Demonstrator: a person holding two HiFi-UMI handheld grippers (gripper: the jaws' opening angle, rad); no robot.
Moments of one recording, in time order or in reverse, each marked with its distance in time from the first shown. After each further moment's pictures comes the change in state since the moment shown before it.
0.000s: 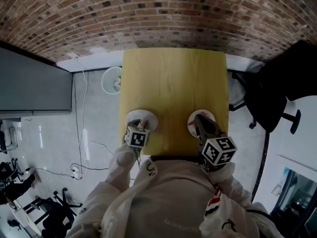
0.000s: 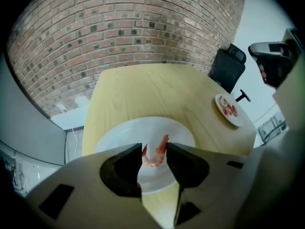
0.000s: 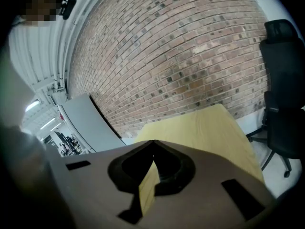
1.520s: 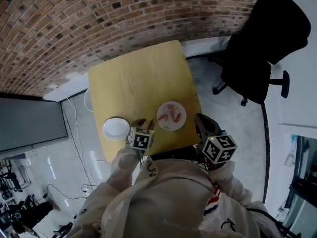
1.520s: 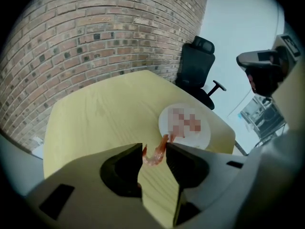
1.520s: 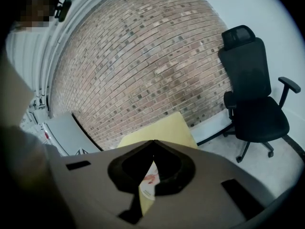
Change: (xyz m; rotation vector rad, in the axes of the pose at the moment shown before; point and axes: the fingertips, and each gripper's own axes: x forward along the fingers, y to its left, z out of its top) left arm 0.009 -0.187 0.069 0.267 -0.044 -0.130; right arm -0.140 -0.126 -0.015 0.174 -0.151 -0.185
